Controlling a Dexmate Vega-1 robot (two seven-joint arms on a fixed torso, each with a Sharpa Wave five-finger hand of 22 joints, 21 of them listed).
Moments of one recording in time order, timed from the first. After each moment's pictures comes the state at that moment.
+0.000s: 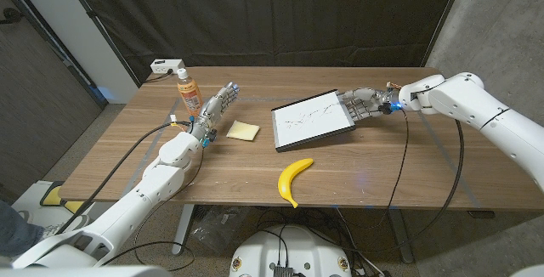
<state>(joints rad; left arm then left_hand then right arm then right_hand) 0.87 0.54 0.37 -1.26 -0.53 -0.41 -0.14 0.35 -0.07 0.23 -0.01 0.27 0.19 0.02 0.23 0.19 0.22 -0.04 0.24 0.19 0.12 -0.01 0.20 0.18 0.03 -0.03 0.25 0.18 -0.54 -0.89 -0.52 -1.67 0.71 -0.76 0.26 0.66 -0.04 0.34 -0.18 0.19 0.32 0.14 0.21 0.20 0.51 0.16 0.25 0.19 0.66 0.05 0.21 0.18 0.79 -0.07 0.37 0.18</state>
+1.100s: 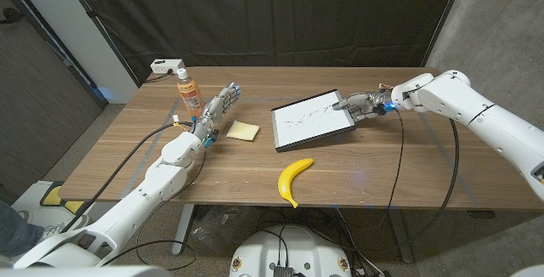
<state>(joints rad) 0.86 0.53 0.38 -1.26 -0.54 -0.39 -0.14 0.35 -0.05 0.23 -0.01 0.26 0.20 0.01 0.23 0.19 0.22 -0.04 0.24 0.19 0.13 -0.01 0.20 0.18 0.03 -0.02 0.24 0.18 -0.47 -0.85 -0.61 -1.63 0.62 -0.78 0.33 0.86 -0.01 0.35 -0.17 0.18 0.38 0.15 0.21 0.21 0.54 0.12 0.25 0.19 0.69 -0.02 0.23 0.20 0.84 -0.10 0.36 0.19</state>
